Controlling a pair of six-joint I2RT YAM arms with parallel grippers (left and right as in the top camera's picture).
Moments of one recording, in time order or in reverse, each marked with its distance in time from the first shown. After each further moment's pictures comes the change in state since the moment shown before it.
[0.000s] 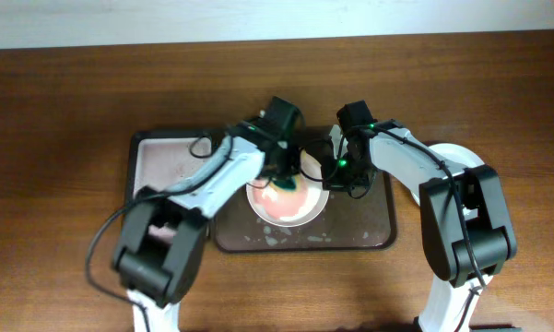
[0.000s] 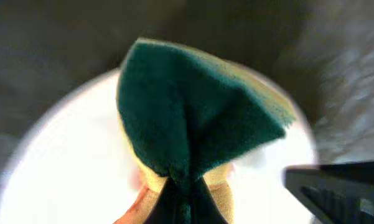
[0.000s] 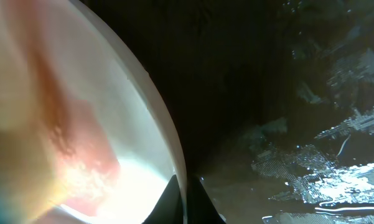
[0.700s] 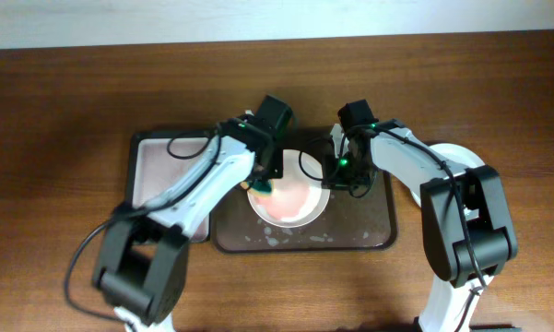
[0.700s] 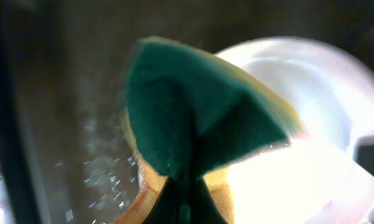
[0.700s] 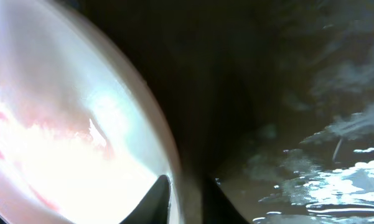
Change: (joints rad) left arm 0.027 -0.148 0.007 -0.207 -0.201 0.048; right arm -0.005 -0.003 0.000 0.016 0.013 -0.001
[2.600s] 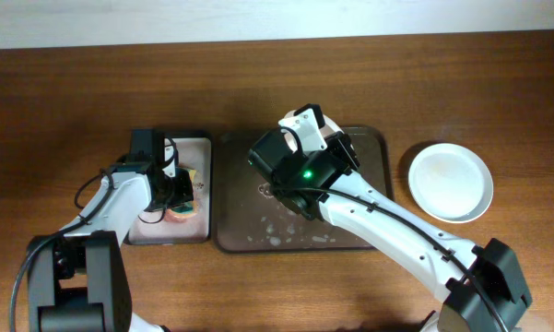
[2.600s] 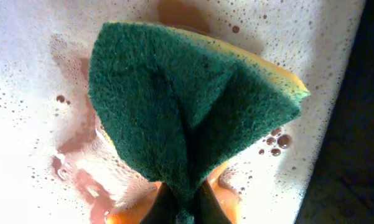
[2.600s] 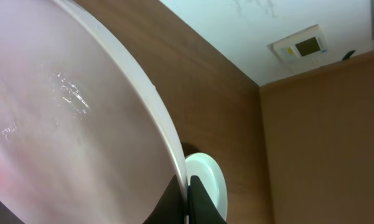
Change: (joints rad) left arm 0.540 -0.167 -0.505 0.309 0.180 0.305; right arm 0.523 -0.279 0.133 -0.225 1.414 0.017
